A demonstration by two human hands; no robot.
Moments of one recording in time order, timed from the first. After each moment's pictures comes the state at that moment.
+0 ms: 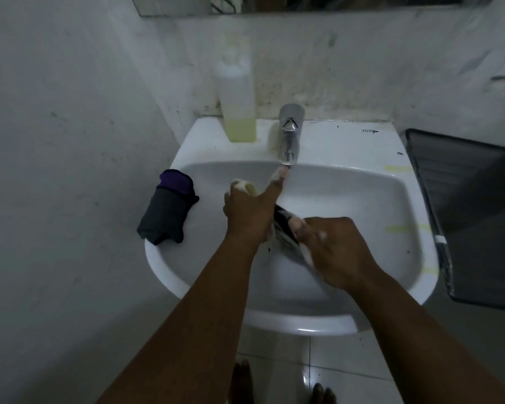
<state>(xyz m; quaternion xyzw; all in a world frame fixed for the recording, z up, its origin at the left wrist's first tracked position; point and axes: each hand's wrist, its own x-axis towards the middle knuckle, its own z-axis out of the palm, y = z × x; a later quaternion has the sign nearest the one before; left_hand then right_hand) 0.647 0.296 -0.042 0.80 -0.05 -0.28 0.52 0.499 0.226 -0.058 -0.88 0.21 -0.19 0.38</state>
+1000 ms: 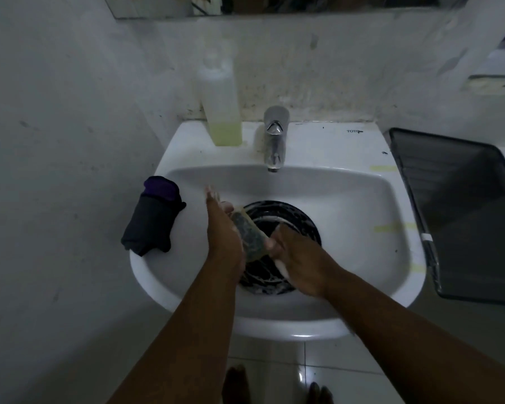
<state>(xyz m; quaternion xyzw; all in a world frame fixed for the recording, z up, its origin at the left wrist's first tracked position) 0.644 0.306 -0.058 0.61 0.11 -0.31 0.72 0.514 0.232 -0.104 -0.85 0.22 -0.01 0.48</state>
